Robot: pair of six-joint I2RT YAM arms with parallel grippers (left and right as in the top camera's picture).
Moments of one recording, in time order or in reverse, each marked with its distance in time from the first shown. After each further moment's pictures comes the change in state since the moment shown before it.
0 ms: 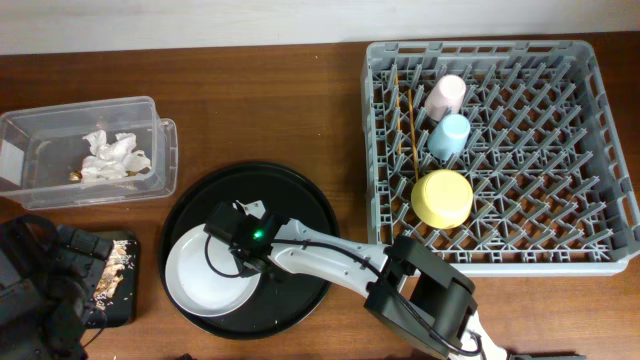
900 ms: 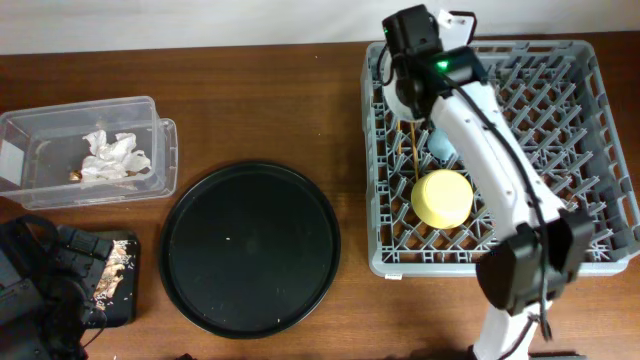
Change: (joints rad) left arm 0.000 0.000 0.000 0.000 0.000 0.000; right arm -0.727 -0.153 0.423 -0.340 0.757 -0.256
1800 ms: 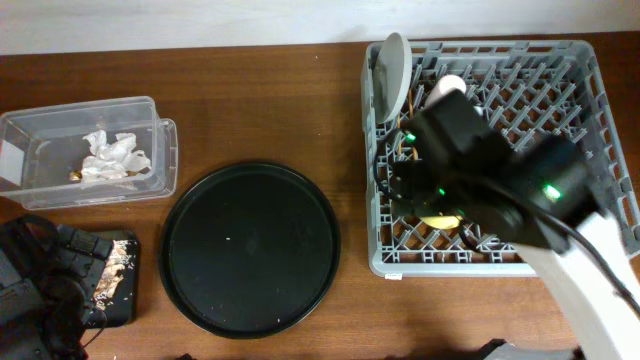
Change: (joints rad) left arm 0.000 0.000 0.000 0.000 0.000 0.000; right arm 0.284 -0.543 -0.014 -0.647 -0.539 0.114
